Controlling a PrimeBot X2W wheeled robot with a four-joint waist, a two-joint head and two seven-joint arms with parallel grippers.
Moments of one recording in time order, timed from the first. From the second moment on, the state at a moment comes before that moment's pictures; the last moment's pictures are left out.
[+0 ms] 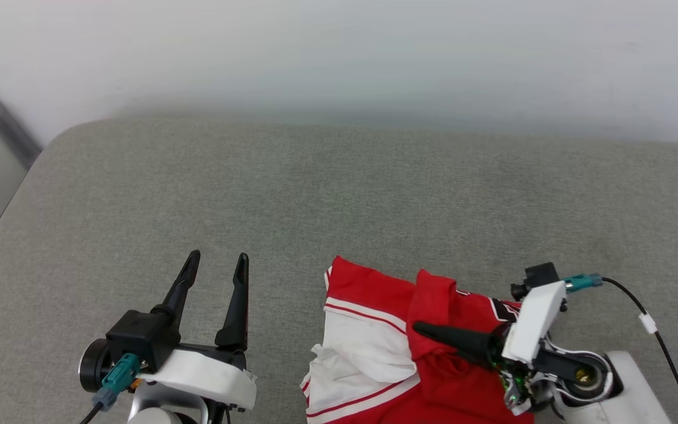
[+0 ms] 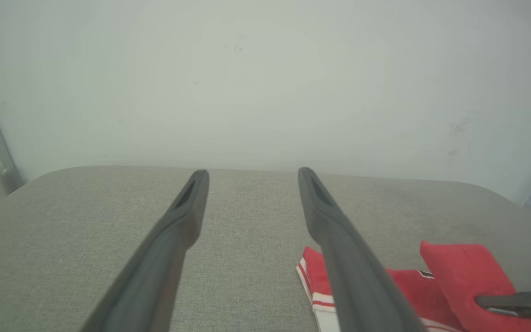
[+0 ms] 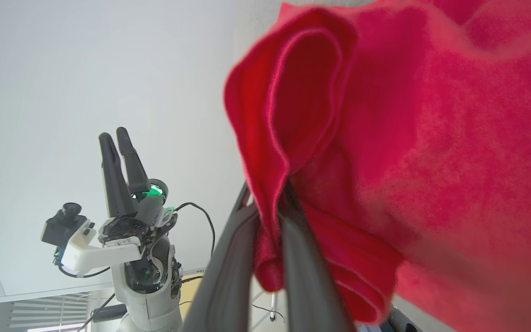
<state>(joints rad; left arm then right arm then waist) -0.12 0.42 -0.49 -0.08 -0.57 0.27 -0.24 -0.30 -0.05 0.06 0.48 1.29 0.13 0.92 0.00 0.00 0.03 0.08</state>
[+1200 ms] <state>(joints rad) -0.11 0.41 -0.45 0.00 -0.58 0.28 -0.25 -0.35 -0.28 0.26 0.43 0.56 0.13 0.12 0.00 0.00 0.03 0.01</state>
